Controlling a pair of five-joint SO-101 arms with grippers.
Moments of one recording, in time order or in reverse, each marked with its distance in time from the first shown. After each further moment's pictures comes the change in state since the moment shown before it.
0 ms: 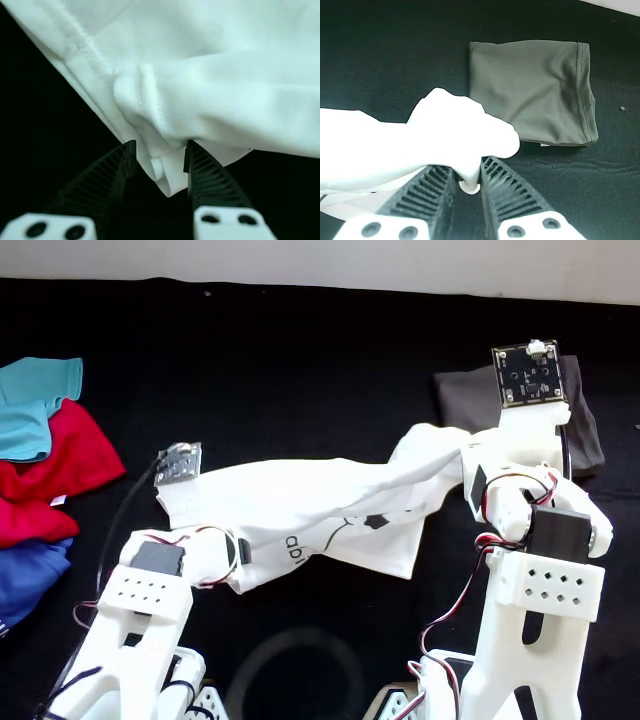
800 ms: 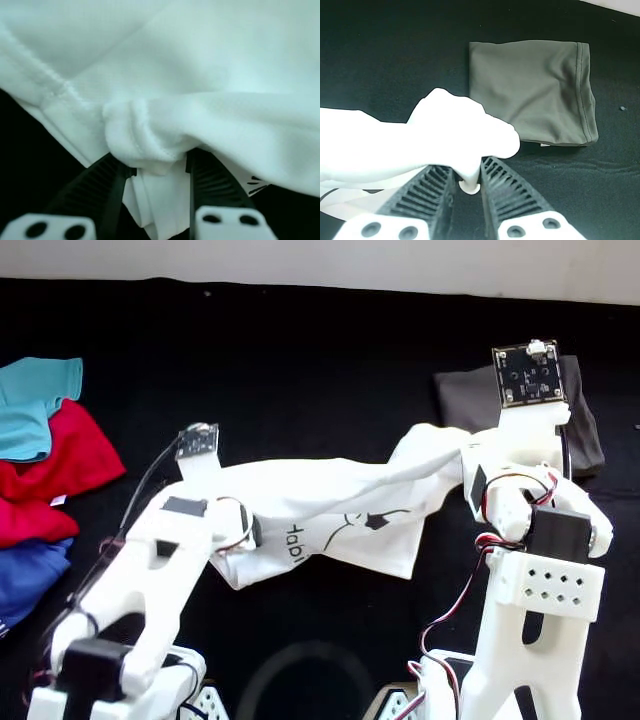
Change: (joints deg) left arm 0.7 31.7 -16.1 -7.1 1.5; right arm 0.0 0.0 0.0 0.0 0.0
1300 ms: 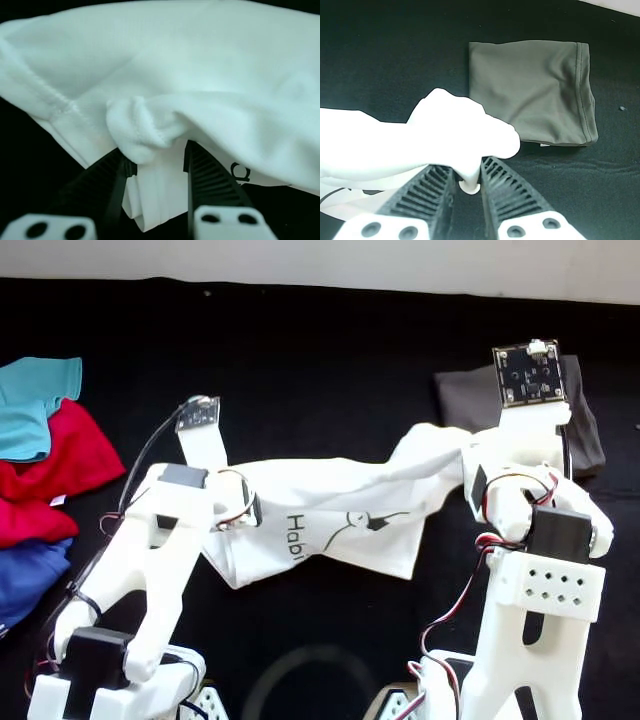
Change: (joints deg) left arm -0.1 1.3 -11.3 9.4 0.0; right arm 0.0 0.0 0.0 0.0 0.0
